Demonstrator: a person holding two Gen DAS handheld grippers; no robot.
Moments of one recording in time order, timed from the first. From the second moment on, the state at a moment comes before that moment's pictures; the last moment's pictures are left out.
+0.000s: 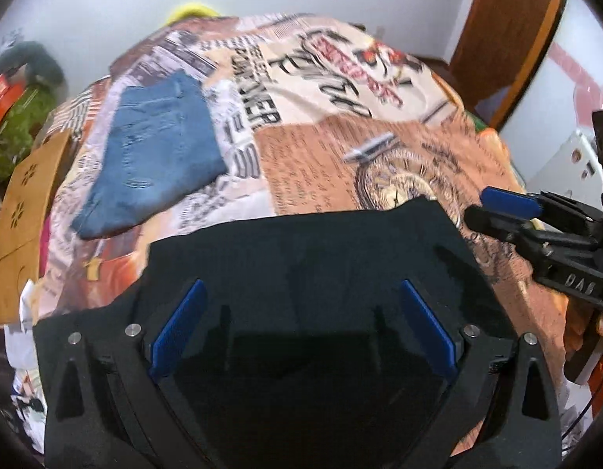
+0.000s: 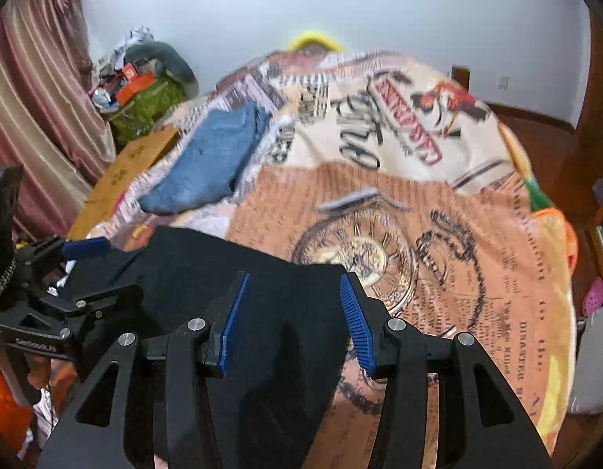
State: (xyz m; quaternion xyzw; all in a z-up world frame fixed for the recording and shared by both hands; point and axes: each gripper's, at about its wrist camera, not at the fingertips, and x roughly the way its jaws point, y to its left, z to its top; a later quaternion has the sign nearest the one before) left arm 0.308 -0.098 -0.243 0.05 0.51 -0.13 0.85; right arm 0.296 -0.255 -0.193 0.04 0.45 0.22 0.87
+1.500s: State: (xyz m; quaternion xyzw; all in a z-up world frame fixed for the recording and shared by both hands) left arm 0.179 0.009 -0.213 0.05 0.44 0.02 0.90; right arm 0.195 -0.270 -0.167 0.01 0.43 0.19 0.88
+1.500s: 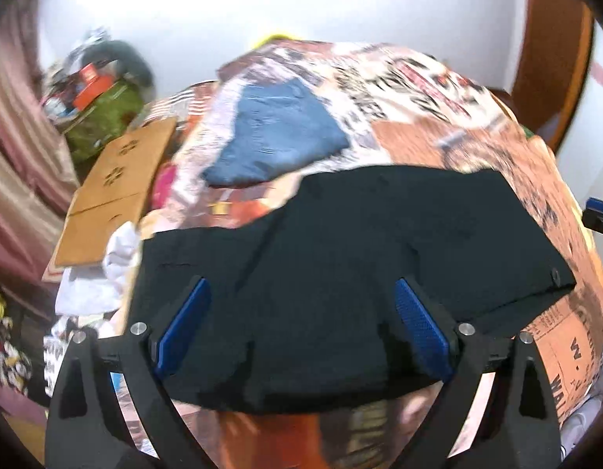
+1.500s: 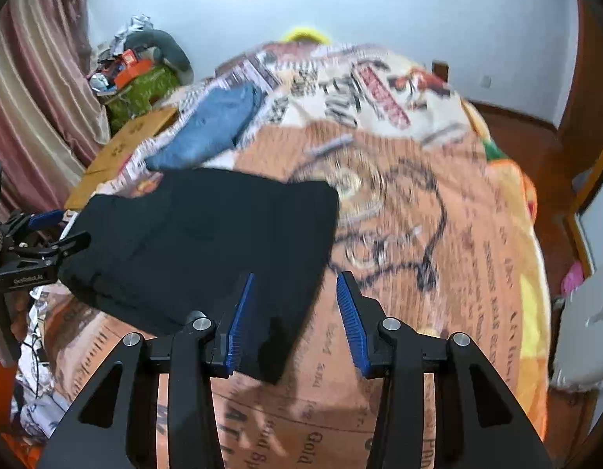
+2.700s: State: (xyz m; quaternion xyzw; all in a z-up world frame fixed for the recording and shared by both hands) left arm 0.156 0.176 -0.336 -0.41 0.52 -0.01 0.75; right arm 0.212 -0.157 -0.222 -0.02 0.50 0.28 0.82
